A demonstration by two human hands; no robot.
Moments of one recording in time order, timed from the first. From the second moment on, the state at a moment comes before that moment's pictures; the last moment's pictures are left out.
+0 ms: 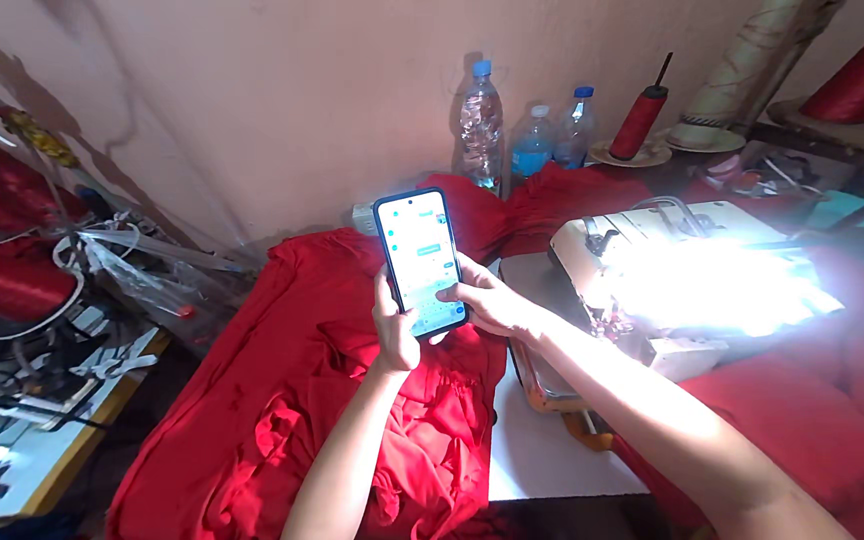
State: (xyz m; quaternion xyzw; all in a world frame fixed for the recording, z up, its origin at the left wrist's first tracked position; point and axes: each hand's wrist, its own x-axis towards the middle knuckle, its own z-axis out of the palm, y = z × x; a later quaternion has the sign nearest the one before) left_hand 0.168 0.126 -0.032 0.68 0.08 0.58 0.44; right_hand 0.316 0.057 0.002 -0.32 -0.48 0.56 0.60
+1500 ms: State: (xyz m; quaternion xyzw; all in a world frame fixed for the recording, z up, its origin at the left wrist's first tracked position) left_hand 0.168 0.128 -0.033 0.69 0.10 0.60 0.40; right_hand 0.316 0.055 0.006 -0.33 -0.49 0.57 0.58
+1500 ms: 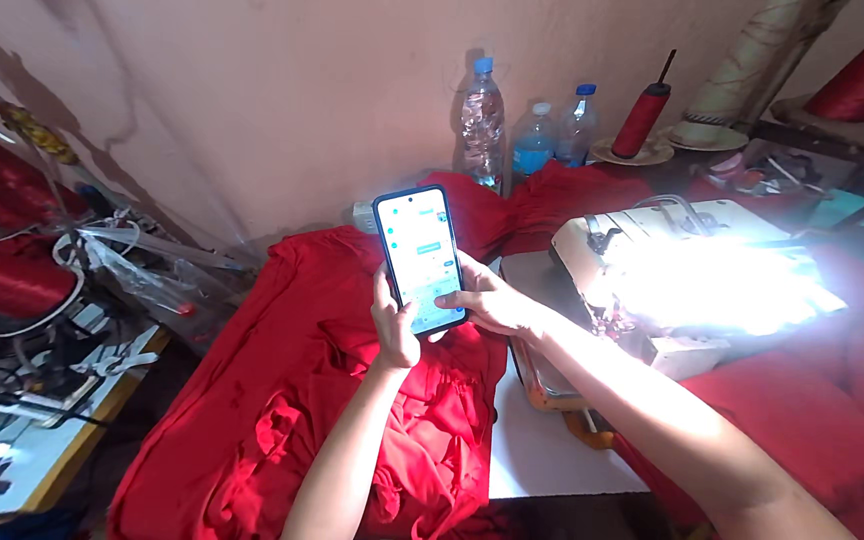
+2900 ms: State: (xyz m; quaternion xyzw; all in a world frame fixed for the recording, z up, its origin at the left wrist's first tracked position) left_hand 0.169 0.124 -0.030 0.65 0.10 0.60 0.46; right_hand 0.322 0.062 -0.003 -0.27 -0.46 0.61 0.58
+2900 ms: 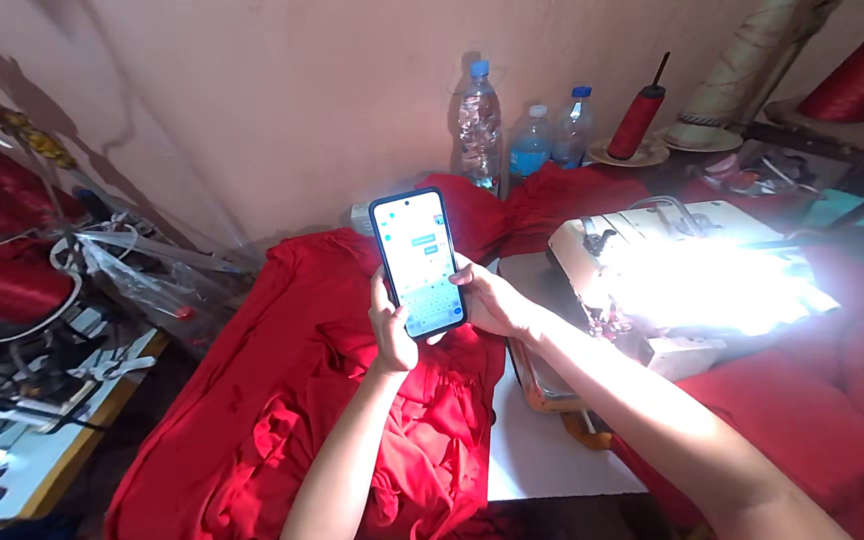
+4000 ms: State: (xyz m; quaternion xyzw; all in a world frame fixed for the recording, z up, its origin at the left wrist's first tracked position) left_hand 0.168 0.126 -0.029 0.62 0.08 0.59 0.51; right_hand 0.323 0.063 -0.007 -0.25 -0.47 0.61 0.59
